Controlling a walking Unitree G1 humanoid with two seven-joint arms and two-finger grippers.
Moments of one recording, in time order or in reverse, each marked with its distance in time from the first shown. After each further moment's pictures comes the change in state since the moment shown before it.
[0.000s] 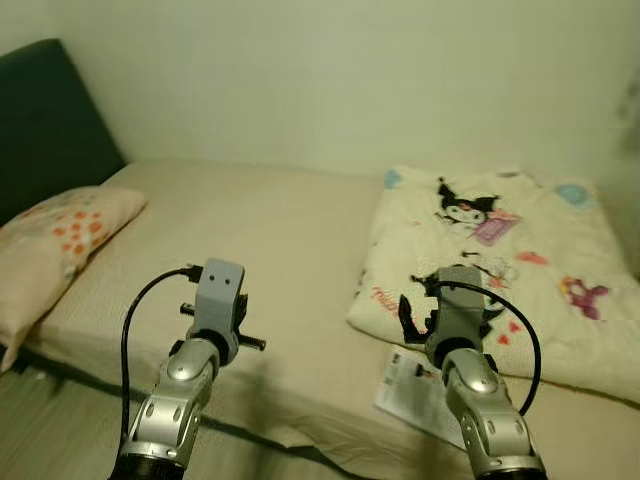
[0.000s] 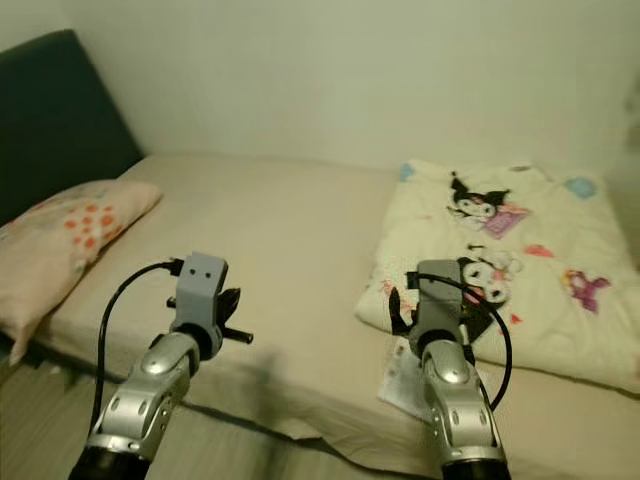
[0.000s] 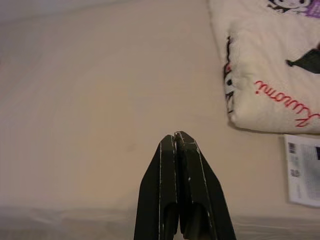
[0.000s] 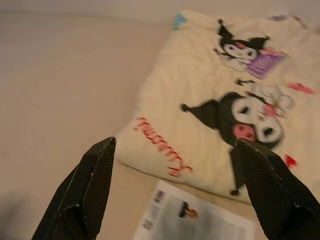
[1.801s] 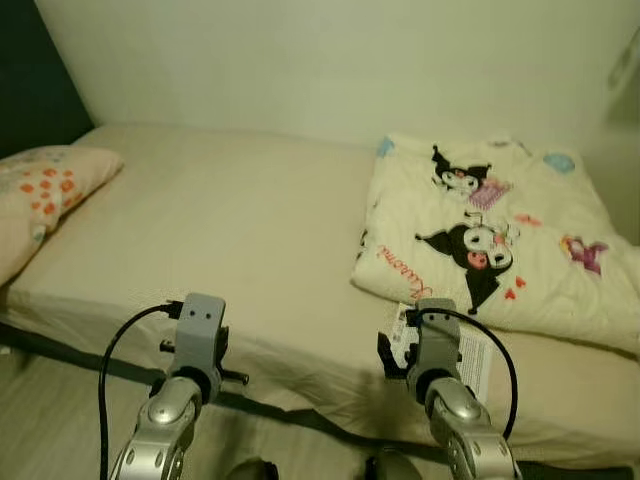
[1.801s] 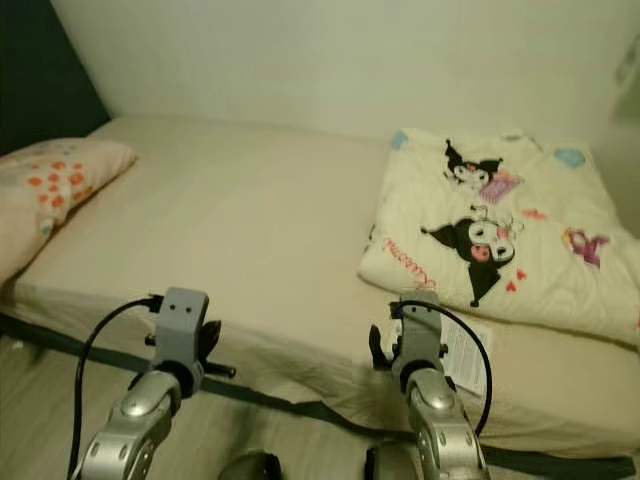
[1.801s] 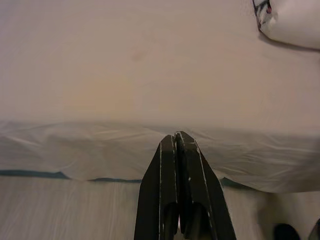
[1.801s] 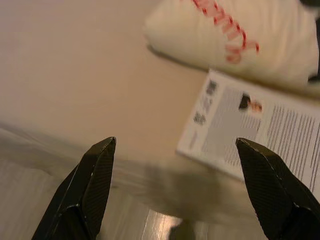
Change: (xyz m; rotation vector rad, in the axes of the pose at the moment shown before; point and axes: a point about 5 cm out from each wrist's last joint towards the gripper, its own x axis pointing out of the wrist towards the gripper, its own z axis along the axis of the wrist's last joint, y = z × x) left arm -0.028 0.008 -0.034 -0.027 0.069 0.042; right arm -0.012 0.012 -0.042 0.077 0.165 0.066
